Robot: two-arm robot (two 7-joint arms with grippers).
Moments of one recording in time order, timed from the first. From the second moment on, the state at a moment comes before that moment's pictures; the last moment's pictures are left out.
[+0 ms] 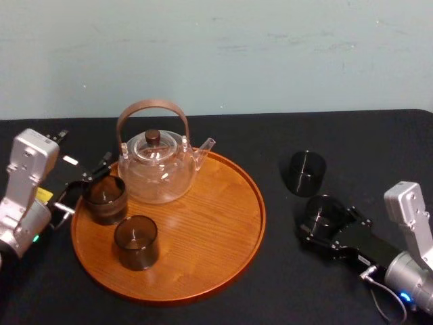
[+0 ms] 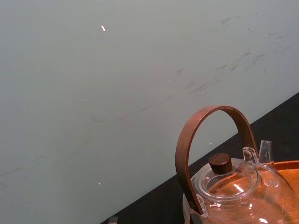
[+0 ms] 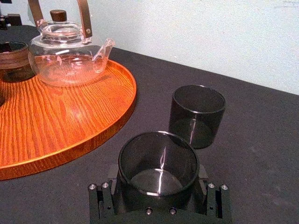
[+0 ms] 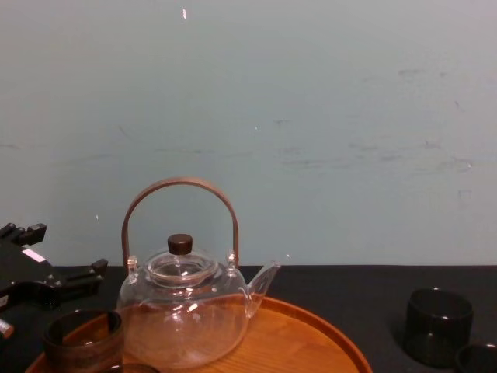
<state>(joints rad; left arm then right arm) -0.20 0.60 0.45 -1.41 -0.25 -0.12 0.03 -0.01 0.48 -0.27 -1.42 0.33 -0.05 0.38</state>
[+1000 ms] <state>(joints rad) -0.20 0.60 0.45 -1.41 -0.25 -0.12 0.03 0.02 0.46 -0.28 -1.38 0.31 -0.05 0.40</state>
